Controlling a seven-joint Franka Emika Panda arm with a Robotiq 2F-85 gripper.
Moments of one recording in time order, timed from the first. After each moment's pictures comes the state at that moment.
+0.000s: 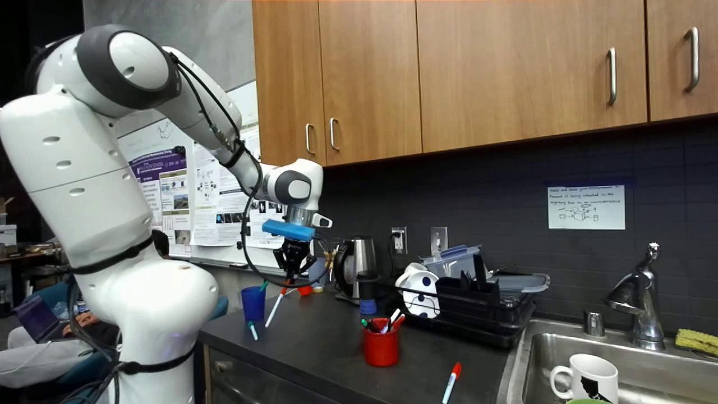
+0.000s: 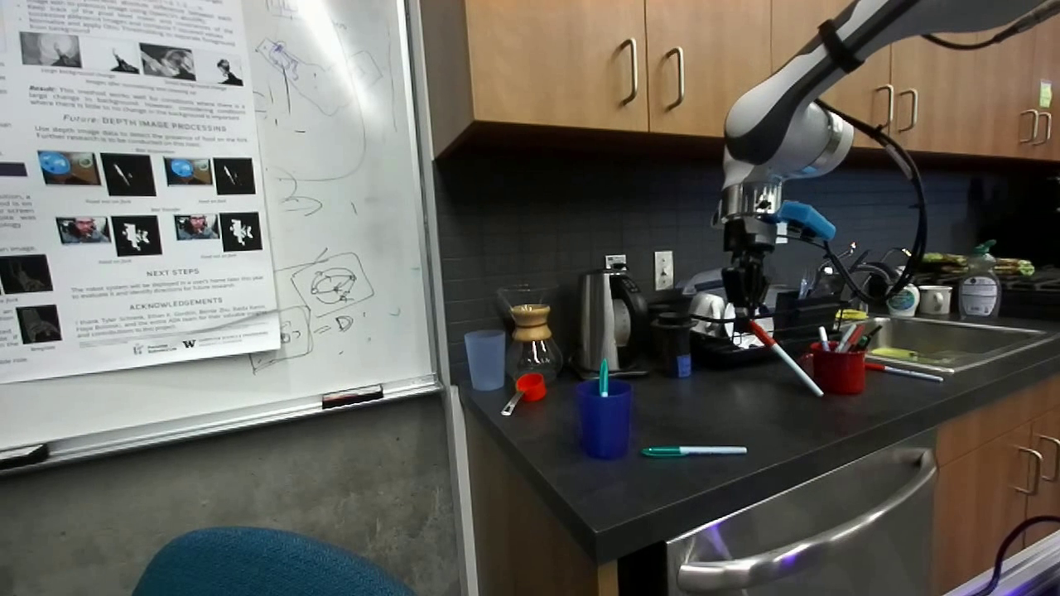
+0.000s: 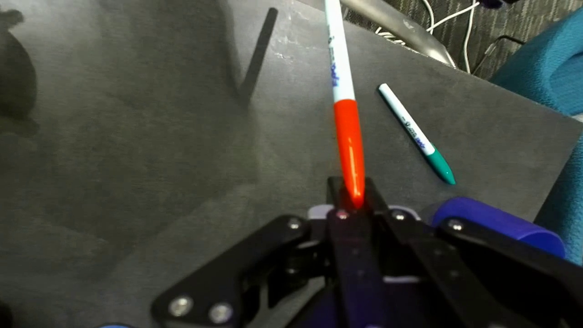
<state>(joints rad) 0.13 -0.39 0.02 -2.54 0.24 2.07 -0.34</state>
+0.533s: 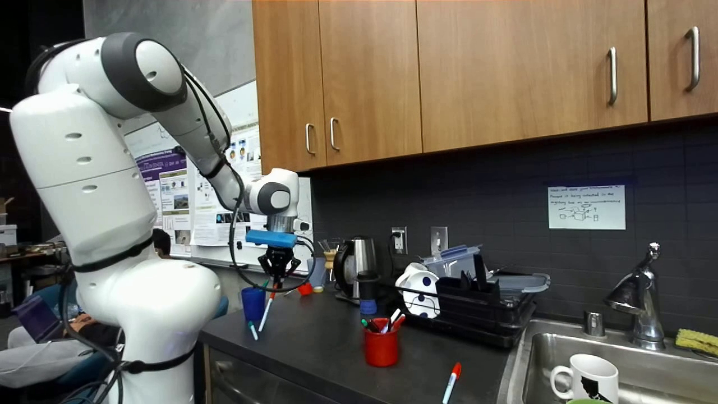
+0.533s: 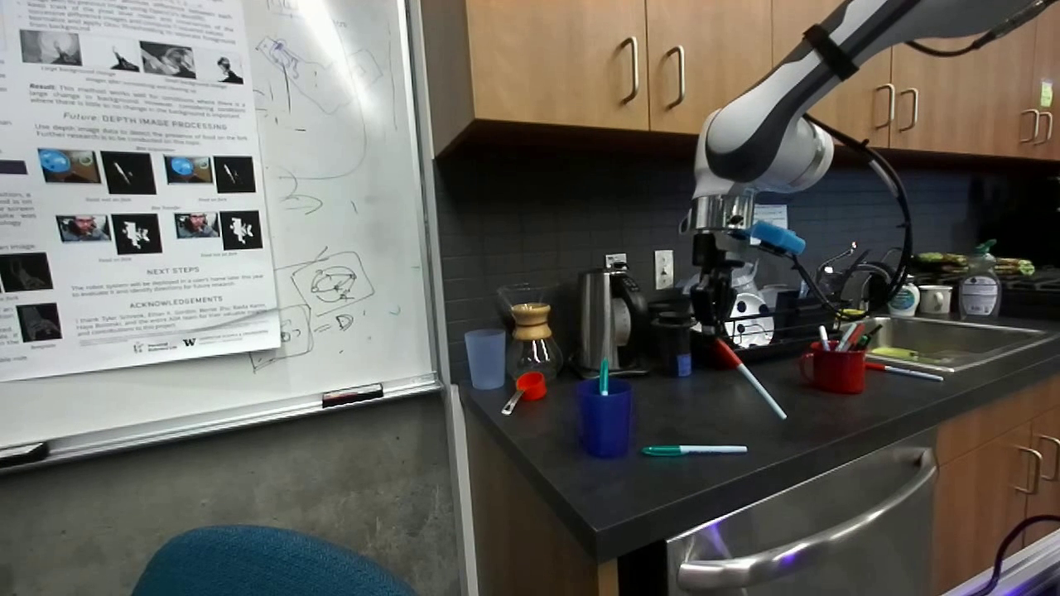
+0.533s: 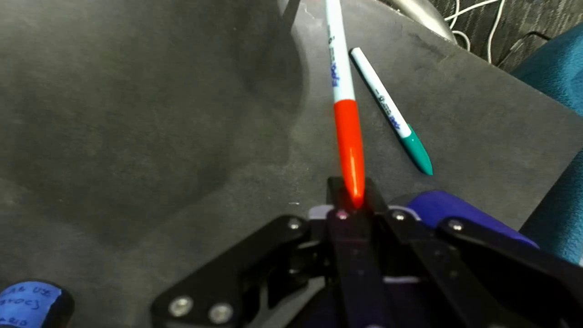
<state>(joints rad) 0.21 -0.35 0.13 -2.57 0.24 2.25 -0.27</state>
